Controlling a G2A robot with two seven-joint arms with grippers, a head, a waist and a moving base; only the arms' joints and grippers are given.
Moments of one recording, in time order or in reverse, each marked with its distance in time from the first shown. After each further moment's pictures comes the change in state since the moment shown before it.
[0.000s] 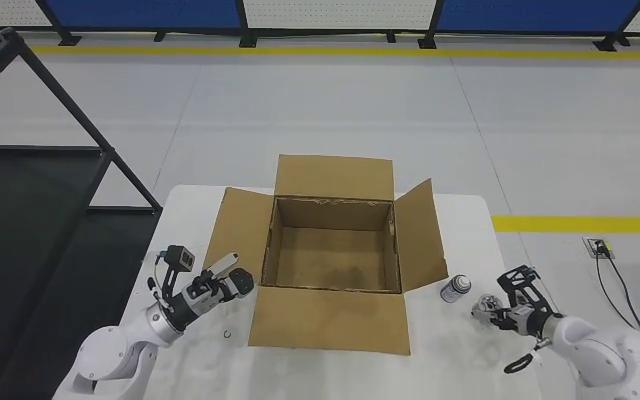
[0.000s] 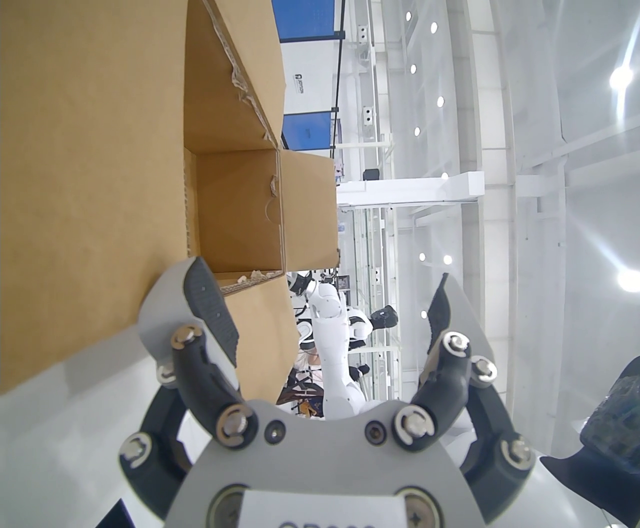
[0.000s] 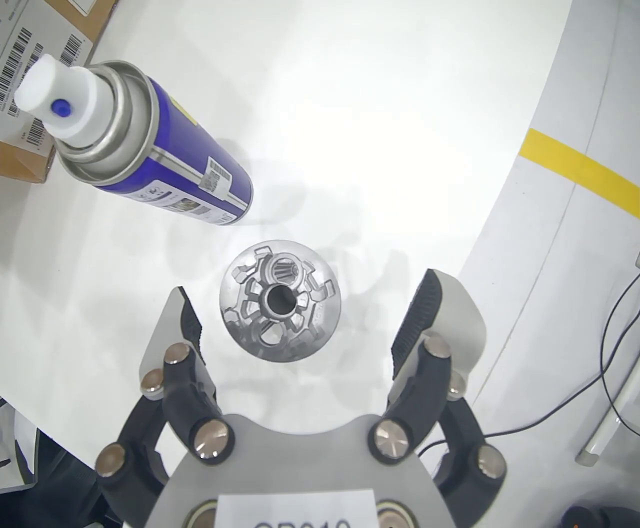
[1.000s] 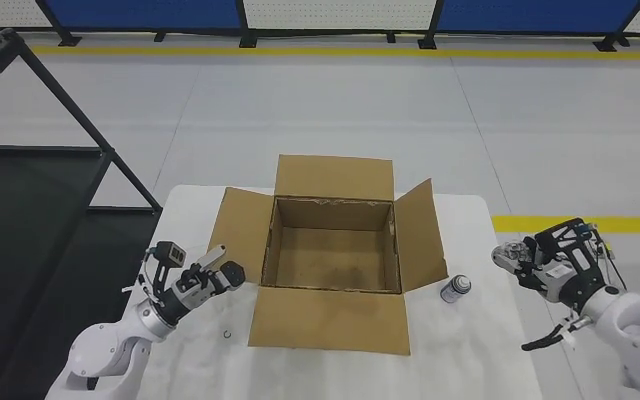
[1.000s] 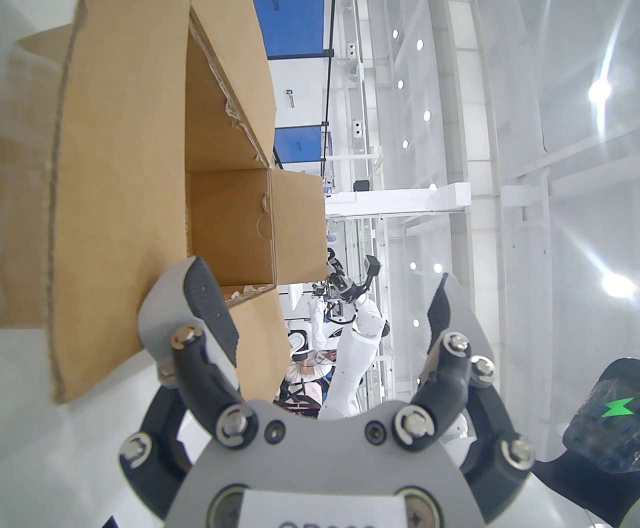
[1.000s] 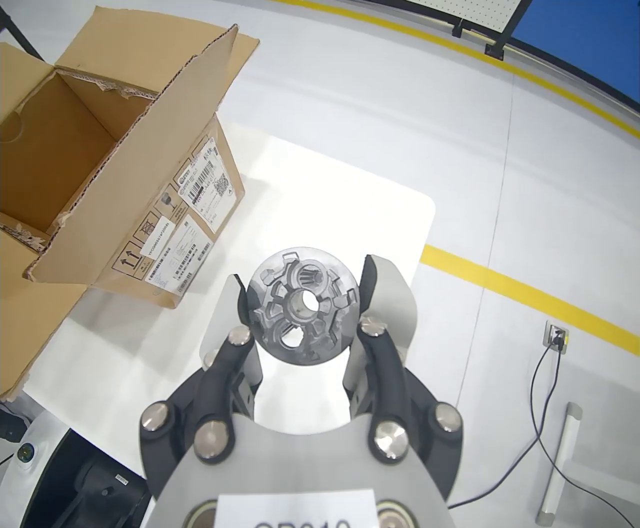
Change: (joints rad) left arm -0.015 0.002 -0.030 0.031 -0.045 -0.009 -0.001; right arm -0.063 0.049 0.049 -0.550 0.209 0.240 0.096
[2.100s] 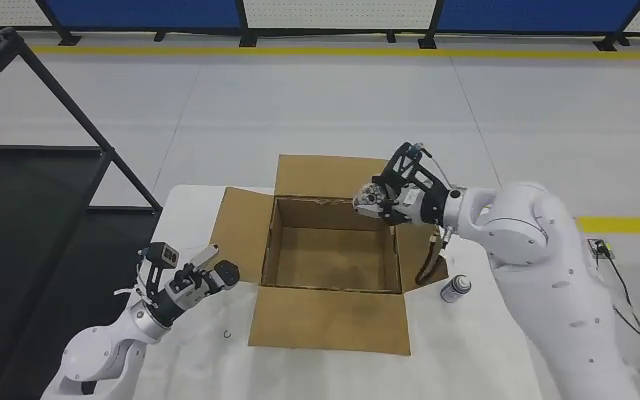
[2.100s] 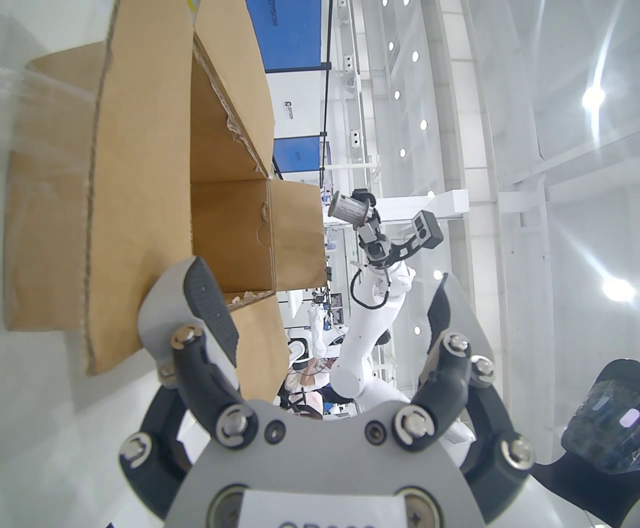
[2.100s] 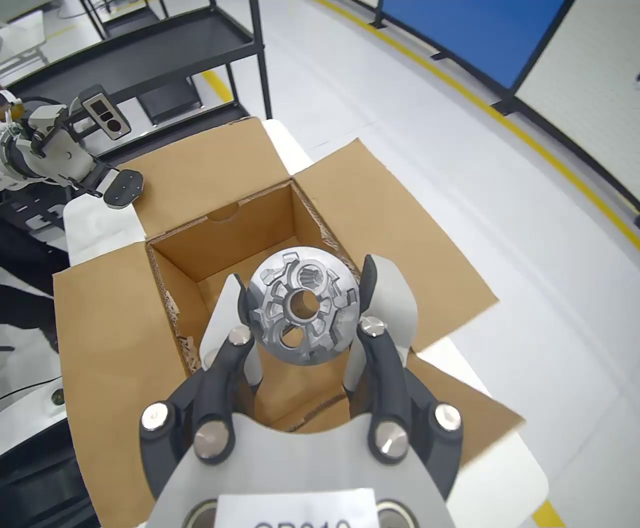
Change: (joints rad) left arm 0.029 0.004 -0.033 -0.033 0.000 0.003 0.018; right arm 0.765 -0.060 -0.795 0.547 0.207 -0.127 -0.092
